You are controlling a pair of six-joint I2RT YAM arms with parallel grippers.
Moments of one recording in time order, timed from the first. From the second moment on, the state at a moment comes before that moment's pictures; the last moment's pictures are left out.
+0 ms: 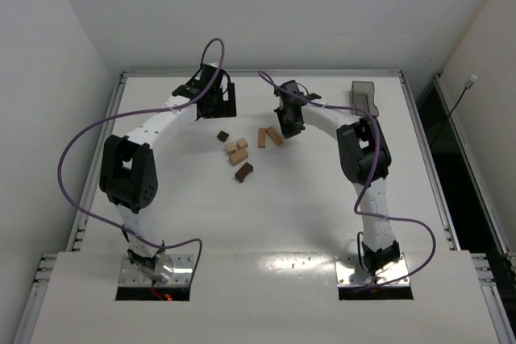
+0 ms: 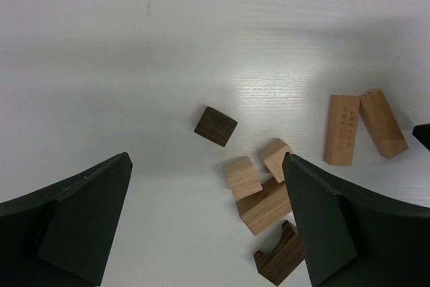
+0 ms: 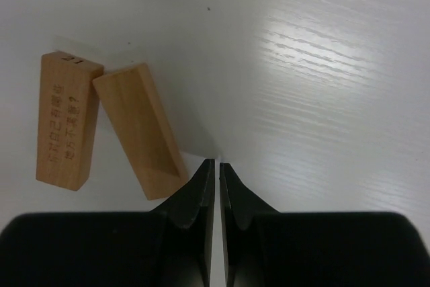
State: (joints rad) left arm -0.37 1.84 1.56 -0.56 -0.24 -0.36; right arm 0.42 2.25 1.69 -0.53 0.05 0.15
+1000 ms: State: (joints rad) left arm -0.34 1.84 1.55 -0.56 -0.18 -0.37; right arm 0.49 2.25 1.69 -0.53 0.21 0.15
